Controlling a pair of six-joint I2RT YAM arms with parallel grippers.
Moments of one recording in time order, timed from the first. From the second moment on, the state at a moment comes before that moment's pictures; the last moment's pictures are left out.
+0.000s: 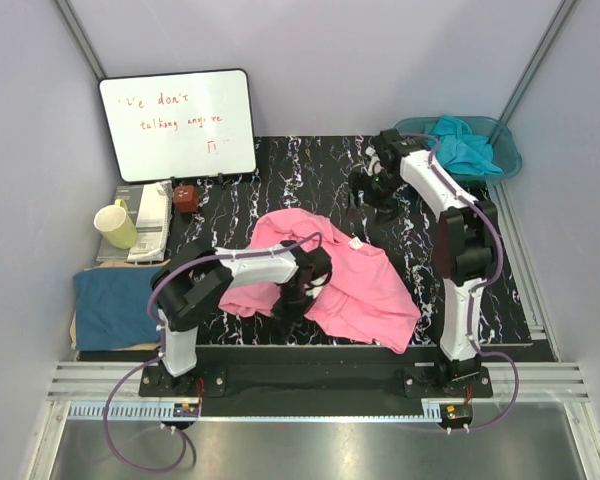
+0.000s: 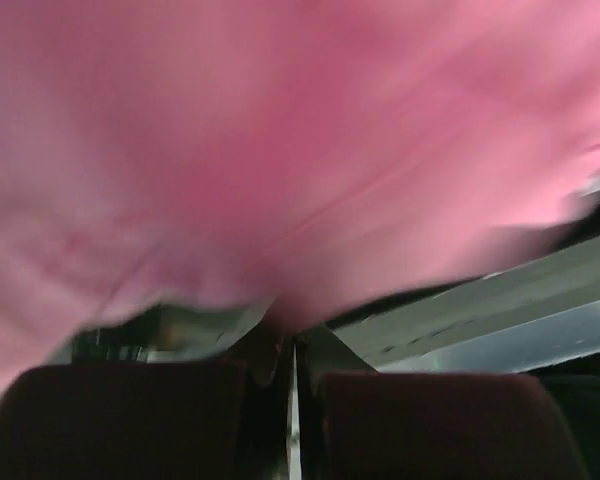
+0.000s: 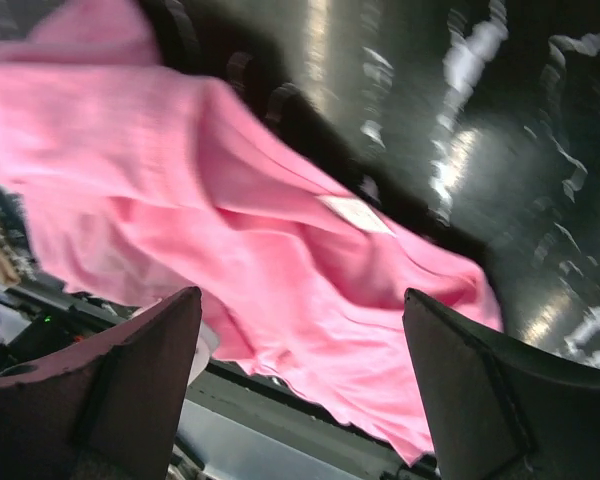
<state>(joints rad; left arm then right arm) -0.94 1.91 1.20 -0.96 0.27 -0.39 0.26 2.10 1.85 -1.09 -0.34 0.30</state>
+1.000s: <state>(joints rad) -0.23 1.35 1.00 -1.01 0.10 -0.57 0.67 2.44 2.49 -1.26 -0.50 0.29</state>
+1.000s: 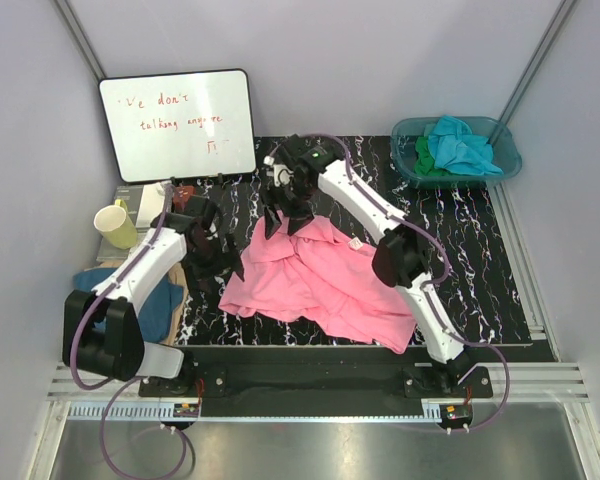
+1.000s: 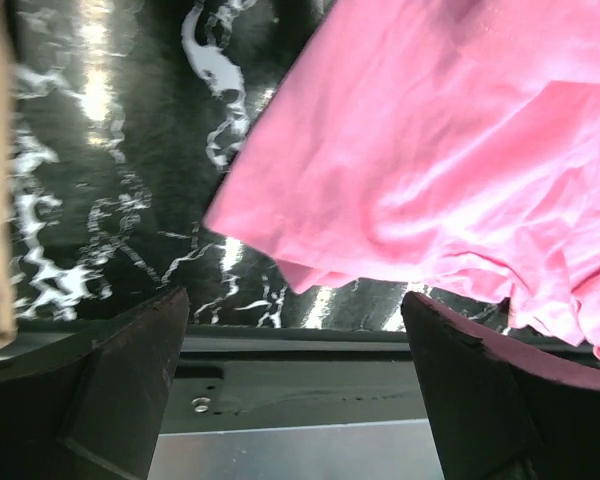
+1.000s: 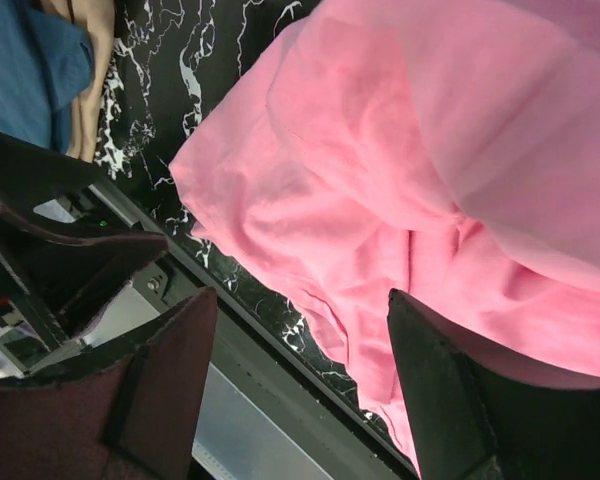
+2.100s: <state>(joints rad) -0.02 1.36 1.00 -0.95 0.18 -0.58 0.90 2.76 2.81 -1.17 -0.14 0.34</state>
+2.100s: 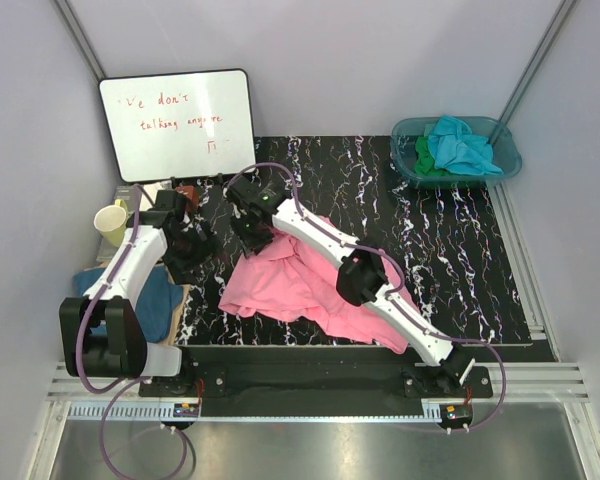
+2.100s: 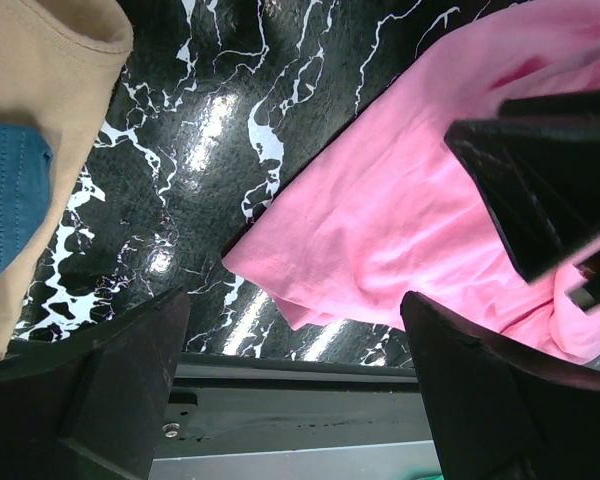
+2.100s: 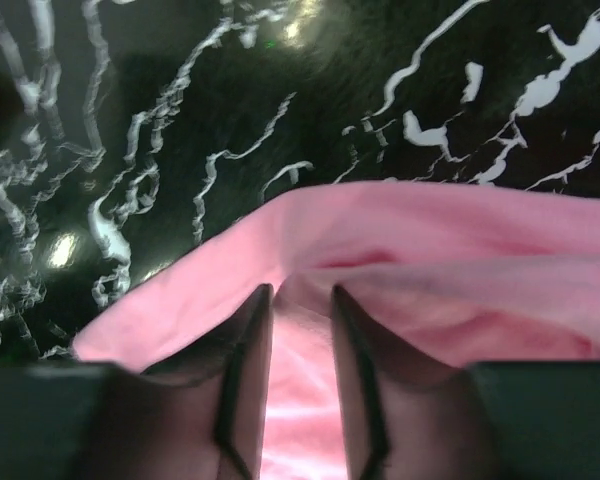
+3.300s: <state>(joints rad) -0.25 1.74 1.01 -0.88 0.25 -0.51 0.67 2.36 2.59 -1.02 0.27 0.30</state>
